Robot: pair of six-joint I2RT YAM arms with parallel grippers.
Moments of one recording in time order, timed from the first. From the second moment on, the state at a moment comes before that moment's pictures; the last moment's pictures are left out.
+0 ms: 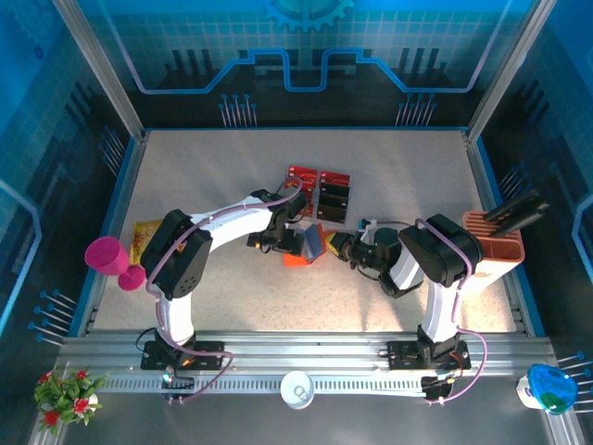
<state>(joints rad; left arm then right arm) -0.64 1.90 1.32 -0.89 -0.09 -0.50 0.41 1.92 0.34 1.30 -0.53 1.41</state>
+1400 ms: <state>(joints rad) -0.64 1.83 1.21 -0.77 -0.11 -0.48 0.45 1.88 0.26 1.22 -0.49 1.41</state>
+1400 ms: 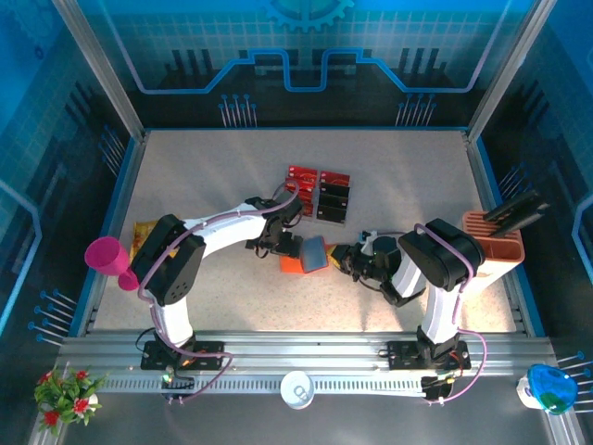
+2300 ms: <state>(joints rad) -0.64 1.83 1.24 -0.79 -0.13 -0.43 0.46 1.40 0.74 -0.04 -0.47 0.82</state>
